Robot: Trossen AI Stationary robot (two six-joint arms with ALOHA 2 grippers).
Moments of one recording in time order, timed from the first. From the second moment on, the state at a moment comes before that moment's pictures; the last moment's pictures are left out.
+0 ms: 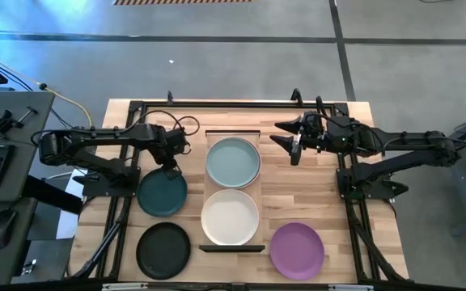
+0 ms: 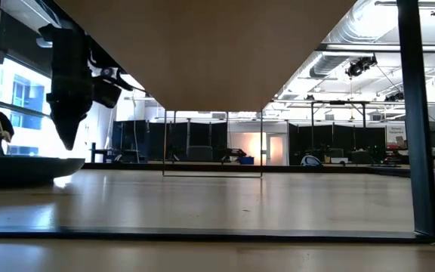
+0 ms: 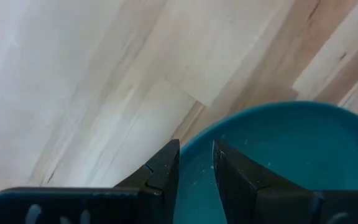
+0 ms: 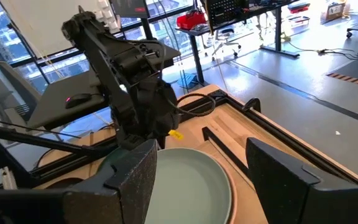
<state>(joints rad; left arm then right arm) 0.36 1.26 0.72 -0.92 0.06 -0.22 -0.02 0.97 0.96 -0.16 0.29 0.30</state>
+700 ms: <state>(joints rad) 0.36 1.41 0.72 -0.94 0.09 -0.13 -0.03 0.97 0.96 -0.16 0.28 0.30</state>
